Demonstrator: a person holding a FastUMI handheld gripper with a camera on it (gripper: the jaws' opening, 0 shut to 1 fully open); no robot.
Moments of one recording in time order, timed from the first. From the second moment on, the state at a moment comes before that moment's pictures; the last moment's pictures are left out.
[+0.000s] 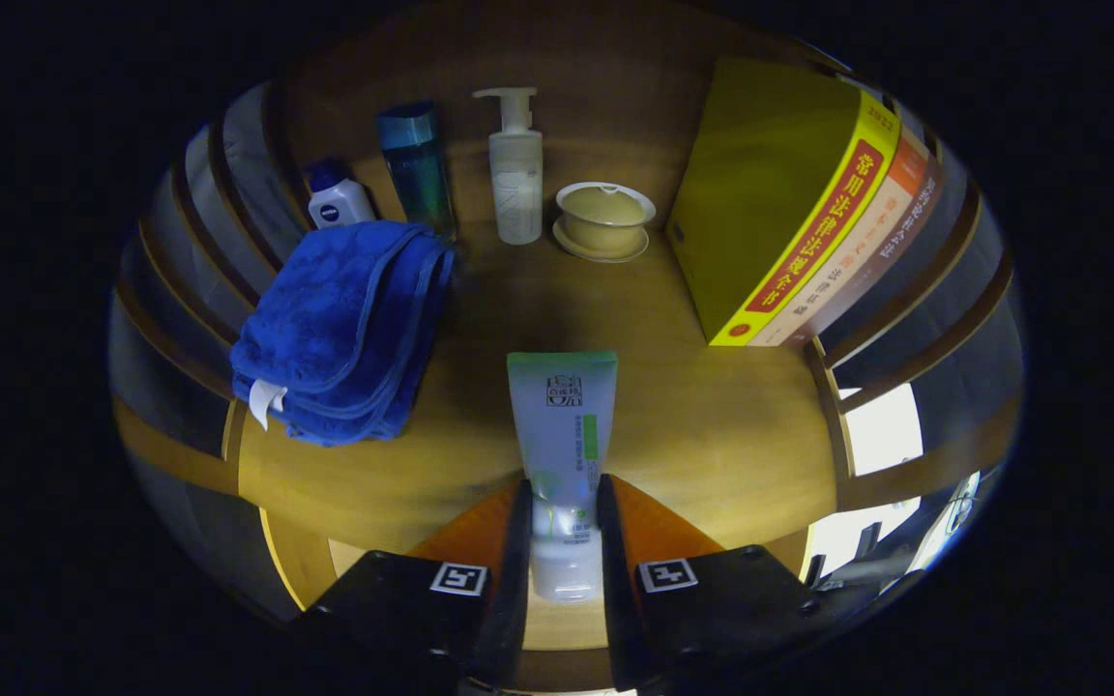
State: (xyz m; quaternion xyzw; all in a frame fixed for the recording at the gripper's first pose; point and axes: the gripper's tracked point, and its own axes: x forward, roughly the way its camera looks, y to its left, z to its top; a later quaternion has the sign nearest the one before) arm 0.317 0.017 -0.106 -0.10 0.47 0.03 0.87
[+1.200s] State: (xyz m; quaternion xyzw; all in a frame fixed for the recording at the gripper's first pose) arm 0.221 0.027 -0.018 -0.05 0.35 0.03 0.94
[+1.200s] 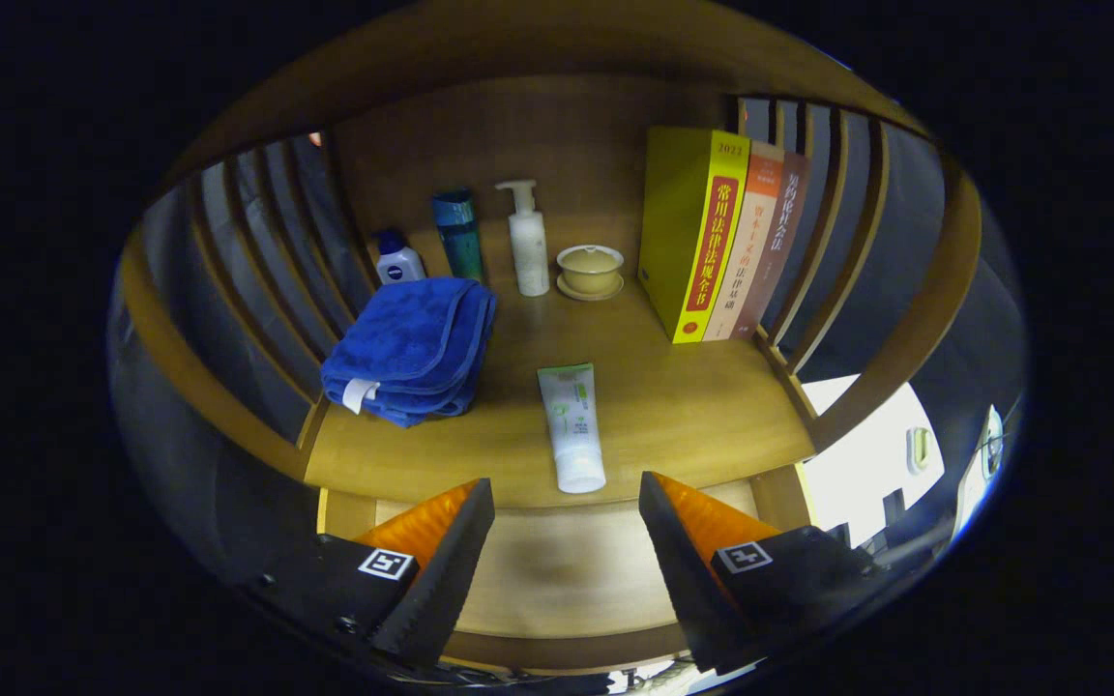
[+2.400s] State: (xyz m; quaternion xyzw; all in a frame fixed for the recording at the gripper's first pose) arm 0.051 0.011 0.051 -0.04 0.10 0.04 0.99
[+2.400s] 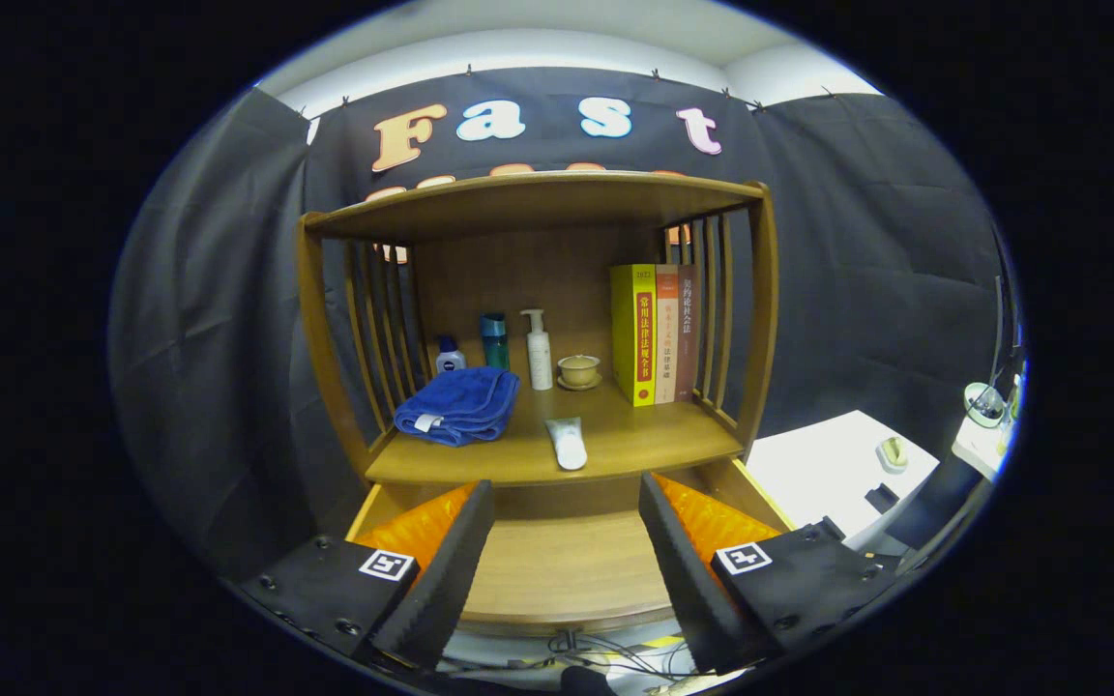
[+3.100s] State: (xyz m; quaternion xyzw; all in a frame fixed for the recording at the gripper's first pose) arm -0.019 -0.033 -0.062 -0.02 0.09 0.00 1.00
